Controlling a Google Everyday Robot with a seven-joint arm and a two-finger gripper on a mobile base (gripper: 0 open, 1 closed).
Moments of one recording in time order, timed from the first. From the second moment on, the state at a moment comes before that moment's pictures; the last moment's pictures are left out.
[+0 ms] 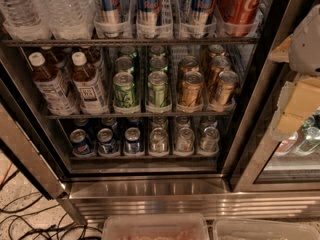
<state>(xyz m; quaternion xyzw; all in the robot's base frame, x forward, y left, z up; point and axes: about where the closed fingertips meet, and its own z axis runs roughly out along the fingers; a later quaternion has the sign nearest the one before) 0.438 -0.217 0.976 -0.60 0.78 -0.03 0.16</state>
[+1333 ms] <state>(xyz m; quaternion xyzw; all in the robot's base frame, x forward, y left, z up) 0.483 -0.202 0.855 -0.62 0.78 -0.02 0.12</state>
